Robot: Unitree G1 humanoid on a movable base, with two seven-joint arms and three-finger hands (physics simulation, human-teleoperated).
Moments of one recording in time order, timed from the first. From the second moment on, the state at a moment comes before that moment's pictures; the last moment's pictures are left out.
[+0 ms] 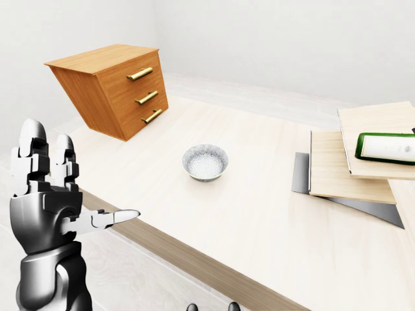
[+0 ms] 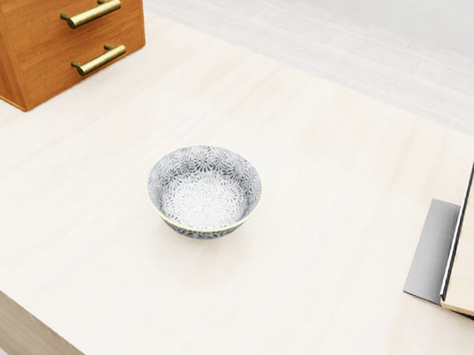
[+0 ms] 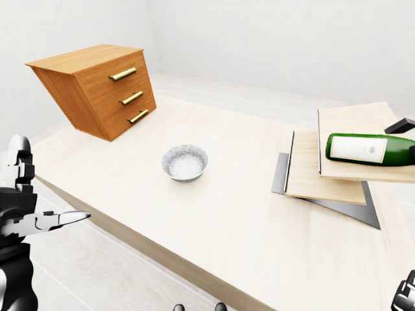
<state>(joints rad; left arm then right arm) 0.11 0.06 0.46 -0.71 -0.25 0.09 -0.18 -0.55 -1.04 -0.53 1.11 0.90 0.09 0.18</state>
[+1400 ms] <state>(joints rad) 0.11 0.06 0.44 -0.69 -0.24 0.09 -0.18 -0.40 -1.14 -0.61 1.03 1.00 0.09 0.17</state>
